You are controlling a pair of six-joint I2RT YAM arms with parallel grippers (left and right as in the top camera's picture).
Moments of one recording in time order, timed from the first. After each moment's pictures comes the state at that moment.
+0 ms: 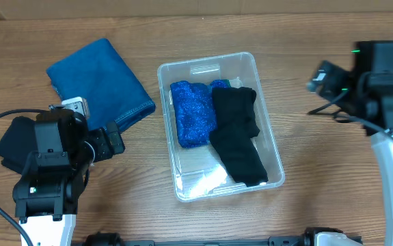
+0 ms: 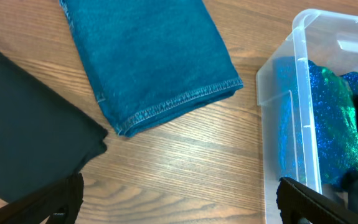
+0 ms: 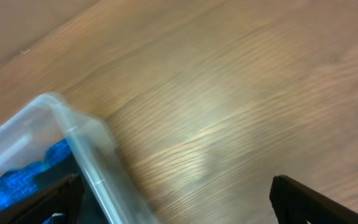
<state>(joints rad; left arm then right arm) 0.04 0.94 1.03 -0.95 0.01 -0.23 -0.06 1.36 1.49 -1.10 0.06 0.47</state>
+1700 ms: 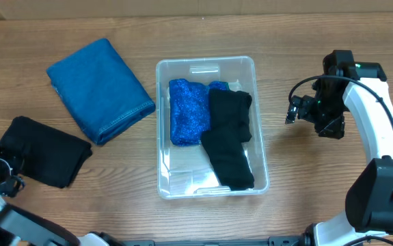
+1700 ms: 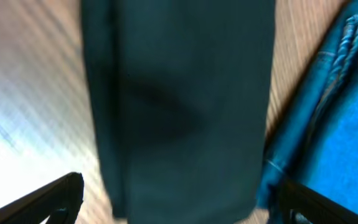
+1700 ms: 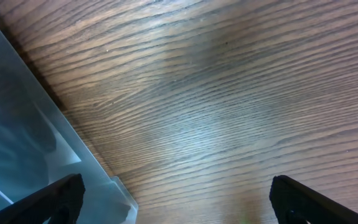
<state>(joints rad) 0.95 1.55 1.07 -0.80 0.34 -0.29 -0.08 1.75 1.42 -1.29 -0.14 0.25</state>
